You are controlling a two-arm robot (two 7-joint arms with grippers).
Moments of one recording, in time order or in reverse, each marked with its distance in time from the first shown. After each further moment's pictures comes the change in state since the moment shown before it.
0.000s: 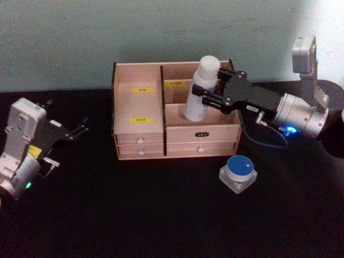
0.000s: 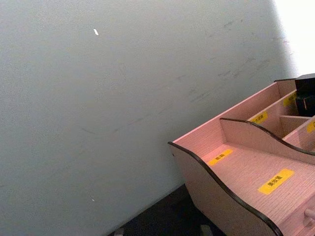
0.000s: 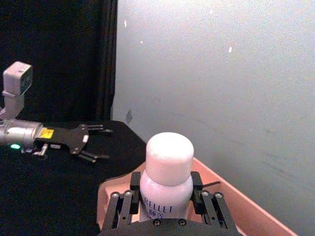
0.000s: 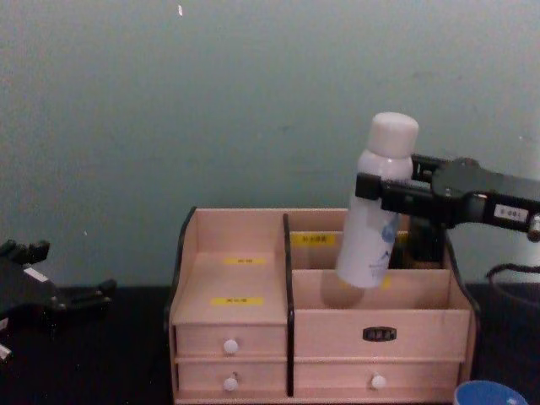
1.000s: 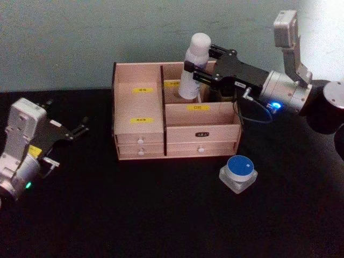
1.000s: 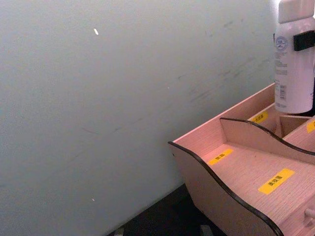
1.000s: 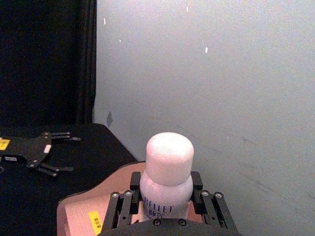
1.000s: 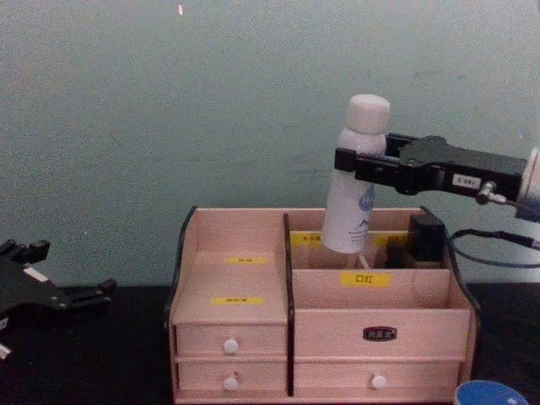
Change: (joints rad) left arm 0.000 0.000 0.000 0.000 0.000 0.000 0.000; right arm 0.190 -0.130 0.000 0.285 -0.053 -0.042 0.021
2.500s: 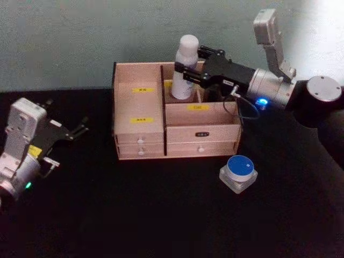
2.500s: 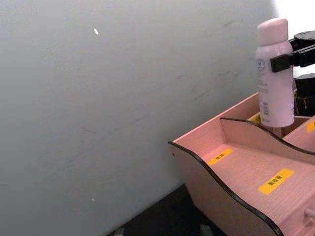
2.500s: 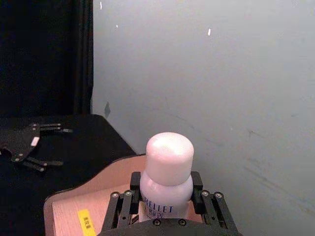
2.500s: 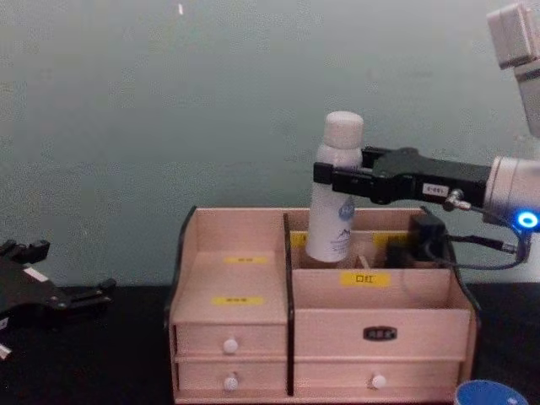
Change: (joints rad) left arm 0.000 0.000 0.000 0.000 0.000 0.000 0.000; right arm 0.110 -0.103 0.021 0.229 -0.085 -0.049 0.036
